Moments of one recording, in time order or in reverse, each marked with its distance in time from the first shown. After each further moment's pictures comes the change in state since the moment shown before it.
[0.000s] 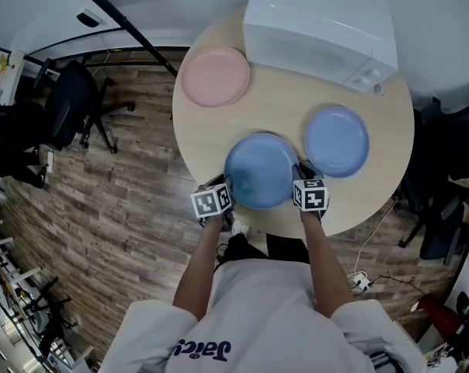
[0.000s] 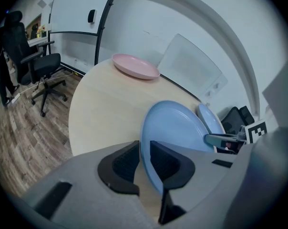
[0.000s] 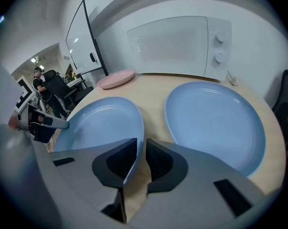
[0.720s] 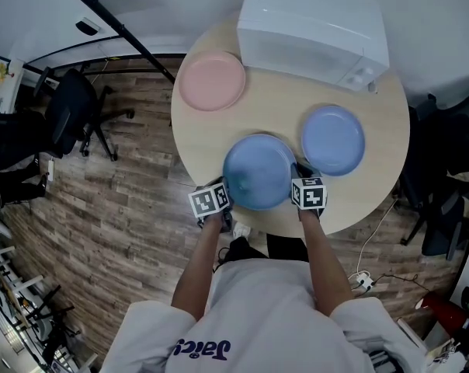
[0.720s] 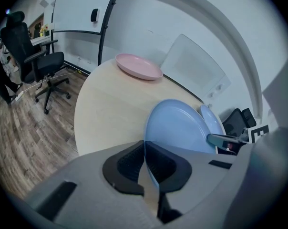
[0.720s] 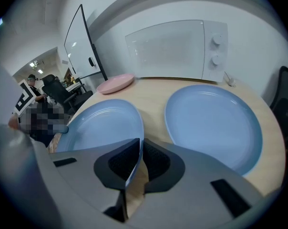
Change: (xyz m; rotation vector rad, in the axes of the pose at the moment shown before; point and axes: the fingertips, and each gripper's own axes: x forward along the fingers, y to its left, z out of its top) left arm -0.008 0.004 0.003 -0.025 0.026 0.028; right arm -0.006 0.004 0.009 0.035 -0.031 0.001
